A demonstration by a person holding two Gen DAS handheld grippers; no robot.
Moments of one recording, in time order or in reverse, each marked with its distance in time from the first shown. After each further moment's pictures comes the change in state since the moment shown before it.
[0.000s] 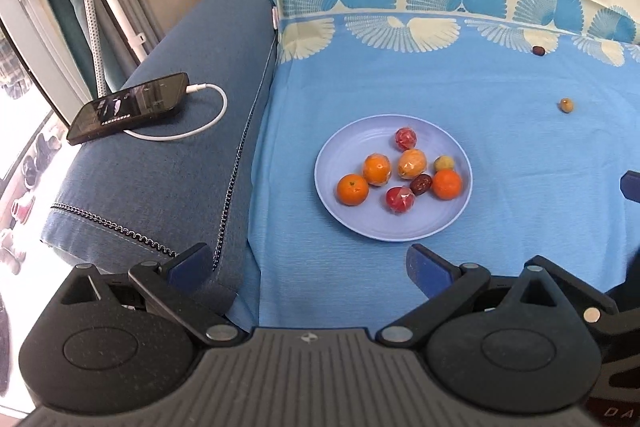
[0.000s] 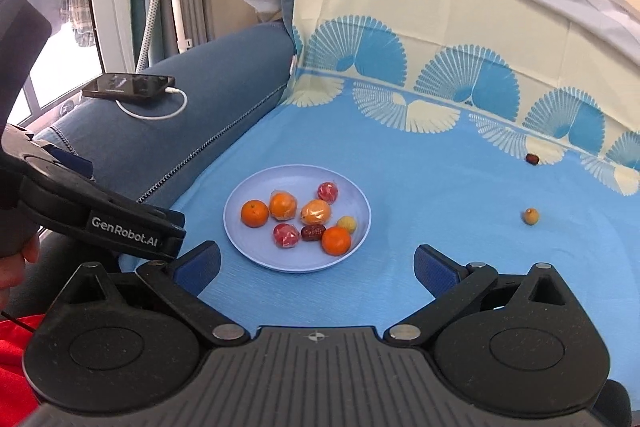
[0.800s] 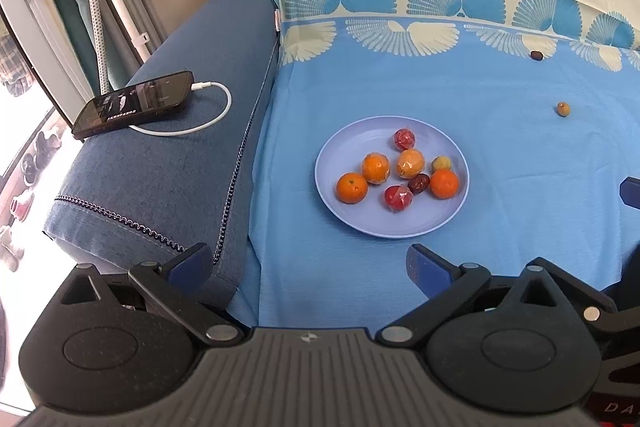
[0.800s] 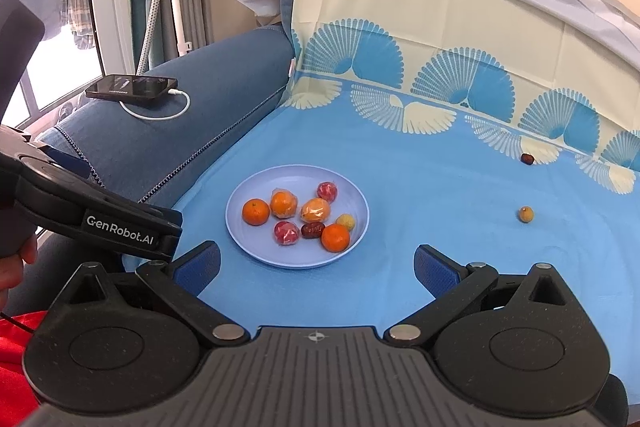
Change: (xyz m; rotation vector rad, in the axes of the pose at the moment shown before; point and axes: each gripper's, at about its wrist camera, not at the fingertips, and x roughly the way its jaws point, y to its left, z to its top) left arm -0.001 0.005 -0.005 -0.011 -0.010 -0.007; right arm -0.005 0.001 -0.004 0.010 0.009 -0.005
